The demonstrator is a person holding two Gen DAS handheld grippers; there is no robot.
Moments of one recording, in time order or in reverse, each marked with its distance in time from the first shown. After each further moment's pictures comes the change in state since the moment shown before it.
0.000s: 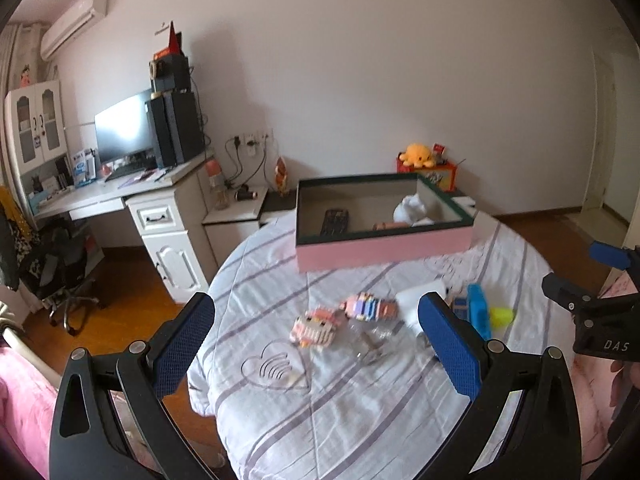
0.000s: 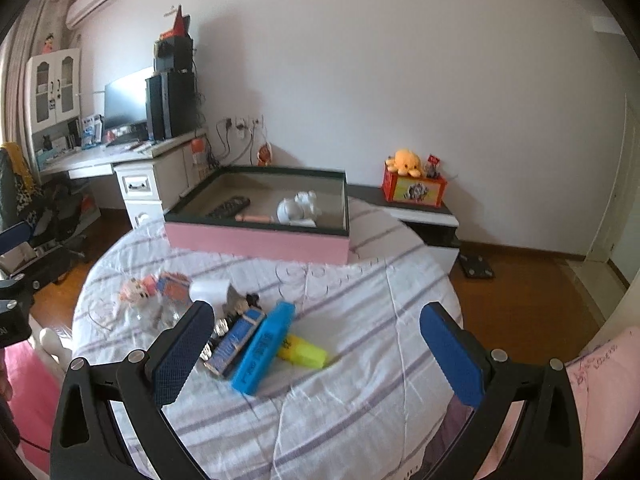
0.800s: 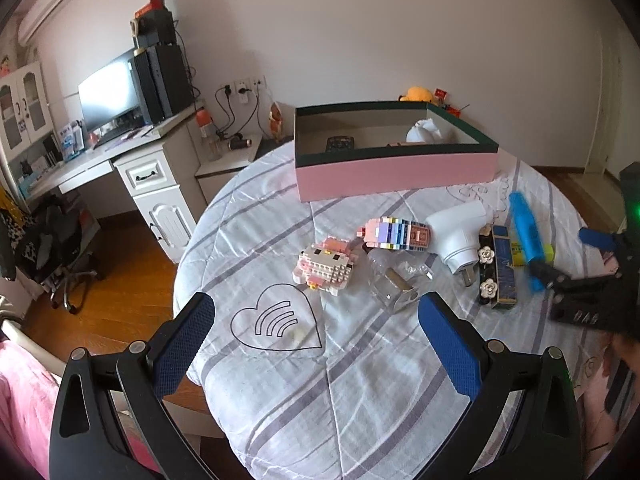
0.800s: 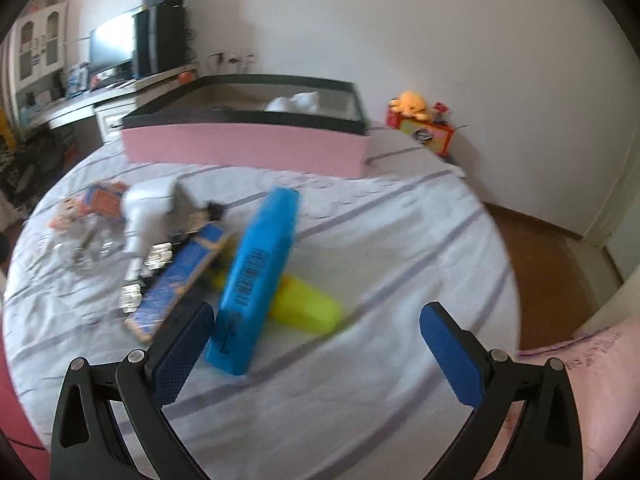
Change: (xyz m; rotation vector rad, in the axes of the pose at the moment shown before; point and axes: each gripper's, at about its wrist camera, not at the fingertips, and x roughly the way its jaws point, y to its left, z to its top) left arm 0.058 0.003 -0.040 0.039 0.184 -0.008; right arm 0.084 -0.005 -0.047 -0.024 0.175 -0.056
